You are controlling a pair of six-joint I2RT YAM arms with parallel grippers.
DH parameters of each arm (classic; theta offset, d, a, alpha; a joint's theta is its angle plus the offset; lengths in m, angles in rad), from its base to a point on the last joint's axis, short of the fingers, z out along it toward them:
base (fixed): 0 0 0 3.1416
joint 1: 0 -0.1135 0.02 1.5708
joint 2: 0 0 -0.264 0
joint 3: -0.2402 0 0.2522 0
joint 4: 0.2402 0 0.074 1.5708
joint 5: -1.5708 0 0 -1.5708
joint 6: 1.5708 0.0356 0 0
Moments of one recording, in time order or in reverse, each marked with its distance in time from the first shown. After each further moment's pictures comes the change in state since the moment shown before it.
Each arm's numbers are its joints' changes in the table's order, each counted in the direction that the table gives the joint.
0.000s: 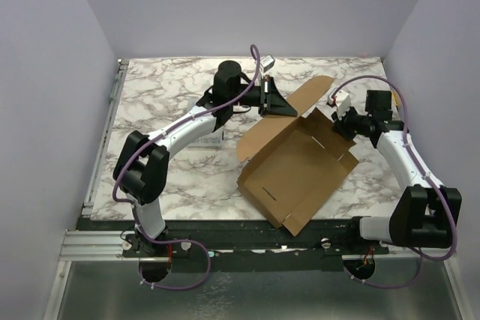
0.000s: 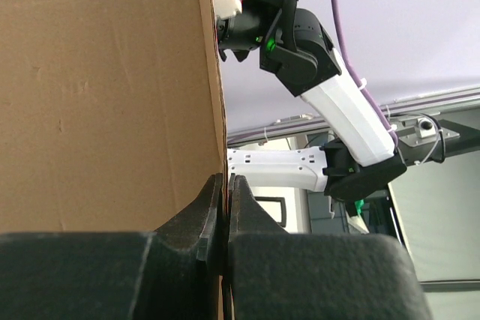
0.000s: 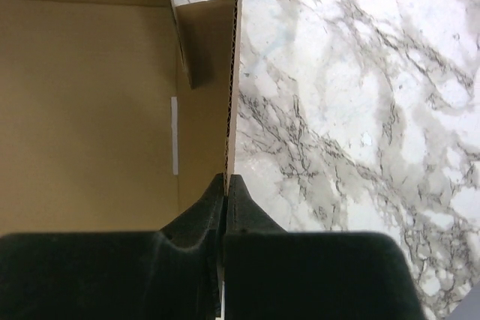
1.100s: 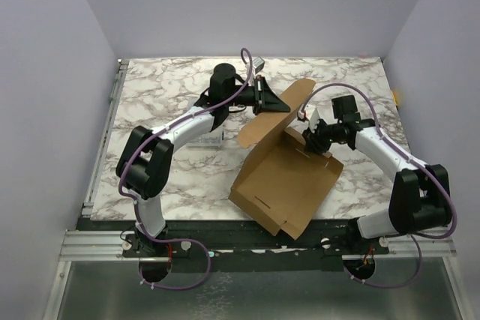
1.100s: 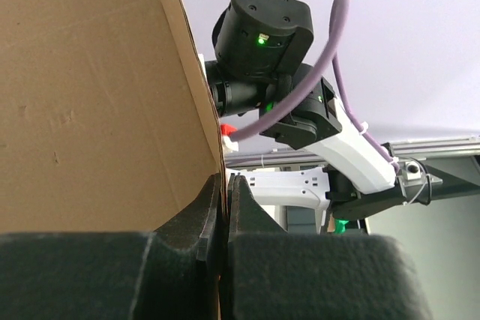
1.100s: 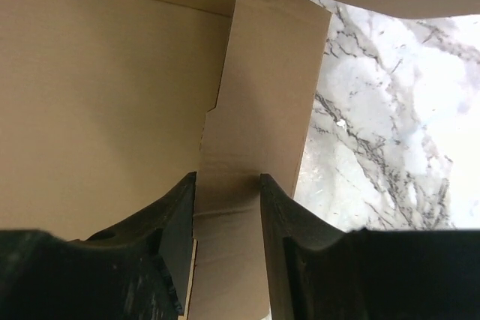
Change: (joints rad) left arm -0.048 0.053 0.038 -0.075 0.043 -0.090; right arm -0.254 0.095 0.035 0.027 0.024 0.010
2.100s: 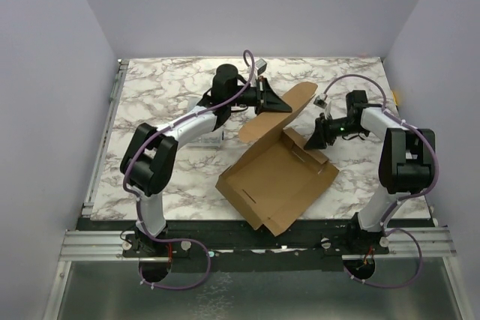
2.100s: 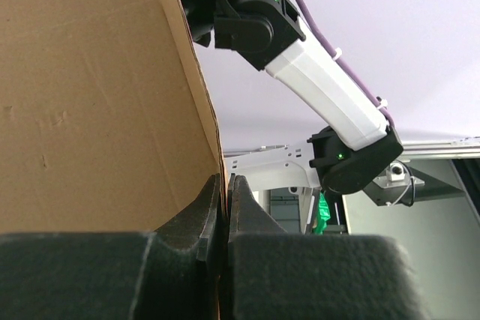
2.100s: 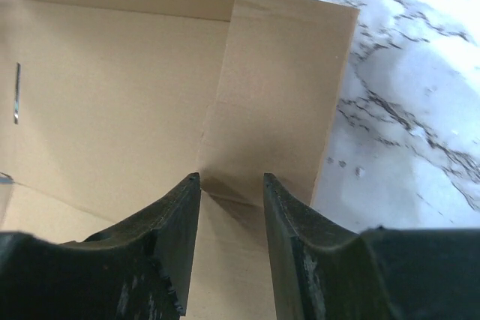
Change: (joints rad) left arm -0.011 0.039 -0.006 -0.030 -0.006 -0.063; right arm 0.201 0.341 -0.195 0.213 0.451 0.092
